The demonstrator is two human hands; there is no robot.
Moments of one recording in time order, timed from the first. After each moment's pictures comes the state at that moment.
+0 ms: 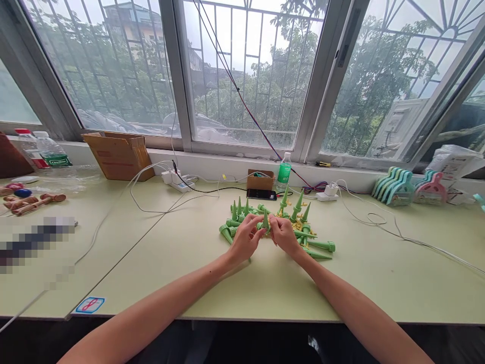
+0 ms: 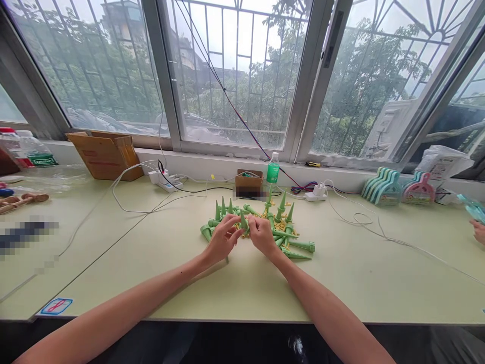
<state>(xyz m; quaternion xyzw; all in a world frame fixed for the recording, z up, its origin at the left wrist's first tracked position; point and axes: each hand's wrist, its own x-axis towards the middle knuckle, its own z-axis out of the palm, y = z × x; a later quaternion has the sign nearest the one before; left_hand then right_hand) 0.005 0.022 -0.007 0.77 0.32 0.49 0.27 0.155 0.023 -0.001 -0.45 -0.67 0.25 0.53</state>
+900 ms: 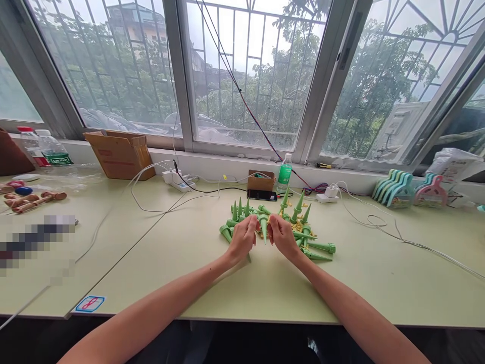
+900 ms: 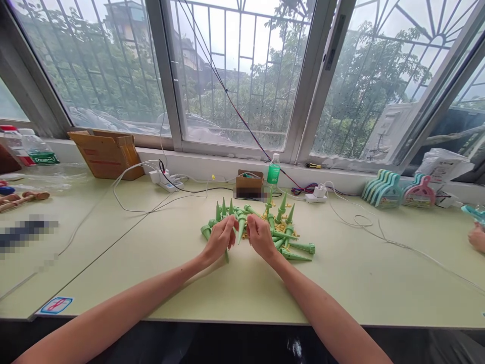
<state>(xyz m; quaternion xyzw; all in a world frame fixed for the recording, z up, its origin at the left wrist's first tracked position) 0.007 0.016 0.006 0.67 0.41 0.50 0.36 0.152 0.020 -0.006 -0.42 -0.68 0.27 0.54</state>
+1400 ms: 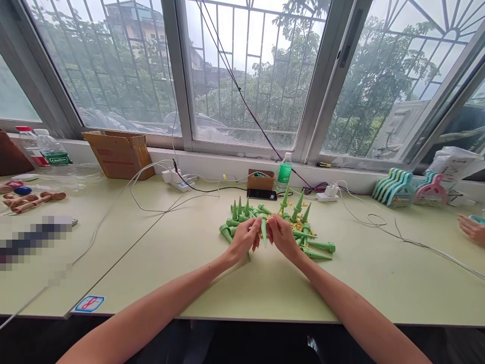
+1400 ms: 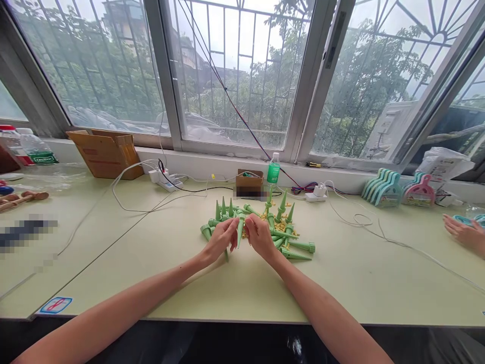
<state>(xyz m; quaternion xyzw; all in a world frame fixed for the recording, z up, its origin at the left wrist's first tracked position) 0.008 0.017 0.003 0.66 0.36 0.46 0.47 0.153 0.017 -0.003 -0.39 -0.70 0.27 0.54</state>
